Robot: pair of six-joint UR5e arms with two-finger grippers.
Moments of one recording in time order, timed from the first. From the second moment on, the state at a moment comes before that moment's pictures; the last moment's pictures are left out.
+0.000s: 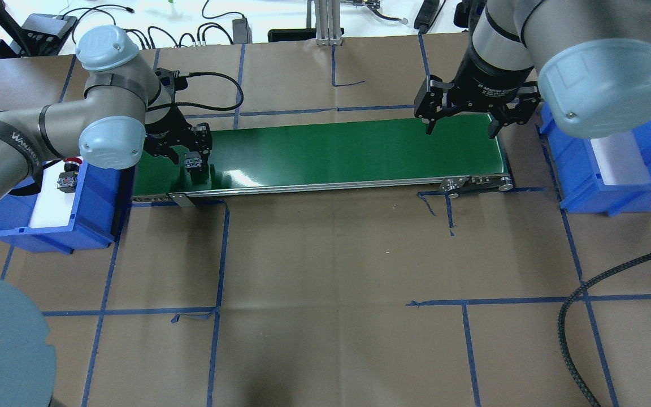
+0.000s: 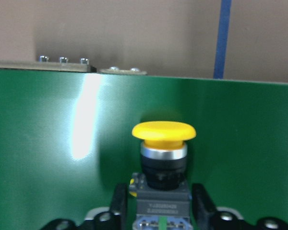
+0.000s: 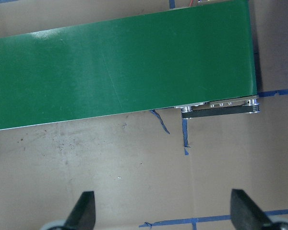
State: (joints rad) left arm -1.46 -1.96 -1.73 -0.99 1.55 0.03; right arm 1.65 -1.54 1.63 -1.72 -1.54 0.19
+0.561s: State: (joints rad) left arm -1.46 -1.86 -1.60 -1.18 1.54 0.04; right arm 1.65 -1.54 1.63 -1.73 -1.53 0.19
